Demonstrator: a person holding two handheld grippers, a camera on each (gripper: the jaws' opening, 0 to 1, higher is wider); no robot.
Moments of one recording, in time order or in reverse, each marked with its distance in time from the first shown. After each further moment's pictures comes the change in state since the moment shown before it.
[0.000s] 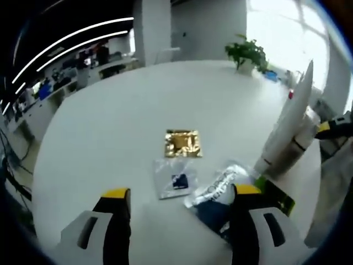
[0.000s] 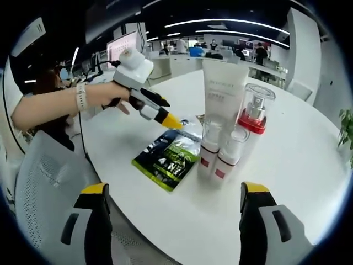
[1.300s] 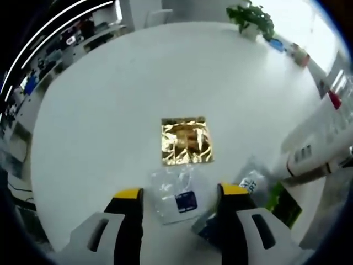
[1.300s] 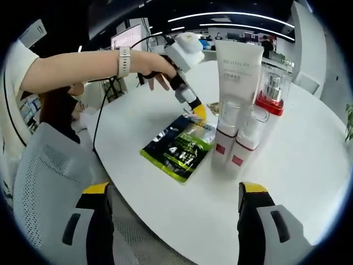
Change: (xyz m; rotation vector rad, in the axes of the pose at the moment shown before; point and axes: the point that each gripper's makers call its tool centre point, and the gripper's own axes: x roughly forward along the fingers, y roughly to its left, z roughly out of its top) left arm 0.043 0.003 0.000 0.050 0.329 -0.020; right arm 0.010 0.017 -0.019 0.018 0.046 0.061
